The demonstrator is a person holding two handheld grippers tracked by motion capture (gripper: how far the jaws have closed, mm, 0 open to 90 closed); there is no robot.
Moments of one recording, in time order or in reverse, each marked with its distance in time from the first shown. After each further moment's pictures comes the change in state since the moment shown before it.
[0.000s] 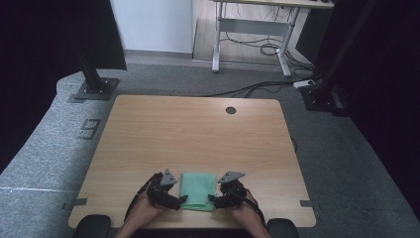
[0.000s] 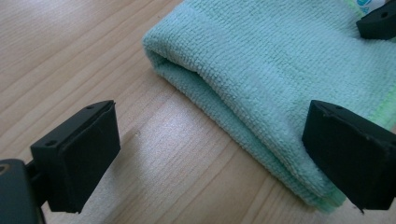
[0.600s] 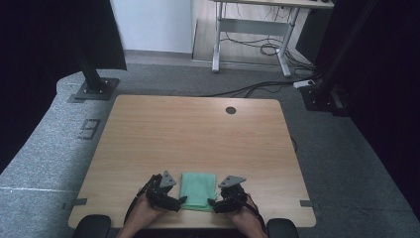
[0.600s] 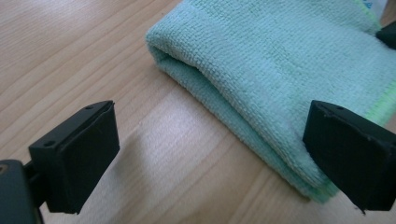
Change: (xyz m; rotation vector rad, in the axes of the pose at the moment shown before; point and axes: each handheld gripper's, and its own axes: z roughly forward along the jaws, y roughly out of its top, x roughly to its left) left arm -0.005 -0.004 -0.008 -0.002 0.023 -0.007; right arm 0.010 -0.010 -0.003 -0.019 -0.011 0.012
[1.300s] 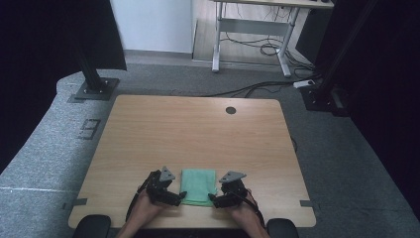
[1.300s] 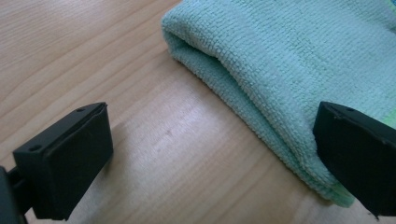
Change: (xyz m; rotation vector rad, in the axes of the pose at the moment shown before) left arm 0.018 0.004 0.016 0.000 0.016 -0.069; right arm -0.014 0.006 0.008 -0.013 -0.024 0.010
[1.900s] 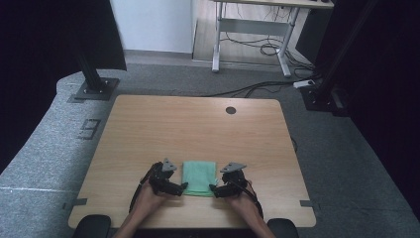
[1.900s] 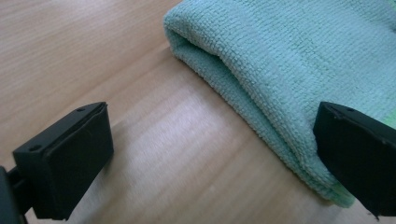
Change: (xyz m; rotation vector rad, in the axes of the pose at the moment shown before) left arm 0.019 0.019 0.016 0.001 0.019 -0.018; right arm -0.024 0.014 0.015 -0.009 -0.033 0.037
